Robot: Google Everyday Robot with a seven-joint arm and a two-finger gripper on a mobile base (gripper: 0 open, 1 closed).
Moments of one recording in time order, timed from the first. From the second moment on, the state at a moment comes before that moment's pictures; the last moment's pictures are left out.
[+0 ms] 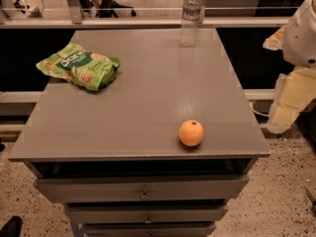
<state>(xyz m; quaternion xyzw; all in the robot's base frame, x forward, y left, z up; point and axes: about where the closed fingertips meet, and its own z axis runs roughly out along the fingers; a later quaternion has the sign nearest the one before) 0.438 -0.217 0.976 -0.60 0.78 -0.03 0.16</state>
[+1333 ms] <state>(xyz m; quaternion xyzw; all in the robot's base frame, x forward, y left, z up) 0.483 -0.083 0.939 -0.65 0.71 0.08 0.26</state>
